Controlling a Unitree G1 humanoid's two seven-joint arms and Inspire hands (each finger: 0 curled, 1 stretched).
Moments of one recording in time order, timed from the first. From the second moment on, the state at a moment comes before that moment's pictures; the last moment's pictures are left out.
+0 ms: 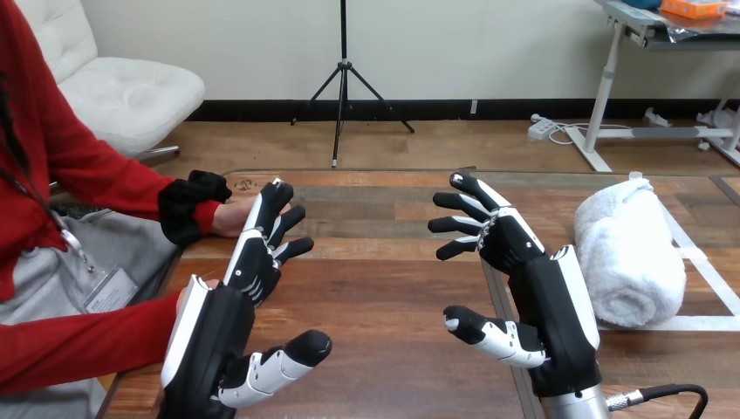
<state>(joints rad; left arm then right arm) 0.18 0.13 -0.04 0.32 -0.03 -0.99 -0.22 -0.13 -0.08 -0.01 0.79 -0.12 -1.24 0.08</state>
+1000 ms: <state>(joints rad) 0.18 0.13 -0.04 0.32 -0.03 -0.98 -0.22 -0.13 -0.08 -0.01 0.77 -0.12 -1.20 0.07</state>
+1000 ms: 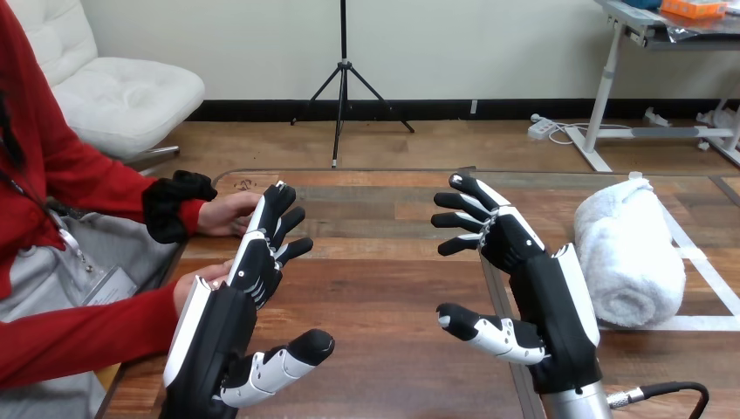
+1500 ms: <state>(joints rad) 0.18 0.13 -0.04 0.32 -0.03 -0.98 -0.23 -0.12 -0.08 -0.01 0.72 -0.12 -1.17 0.07</state>
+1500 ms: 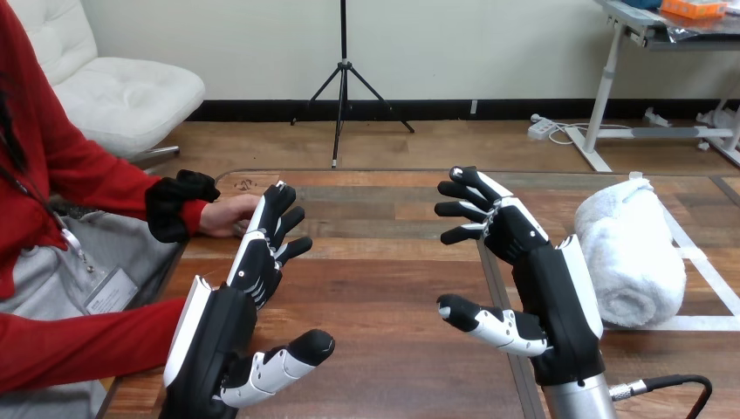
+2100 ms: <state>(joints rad) 0.18 0.13 -0.04 0.32 -0.03 -0.97 -0.23 -0.12 -0.08 -0.01 0.71 -0.11 -1.16 0.07</state>
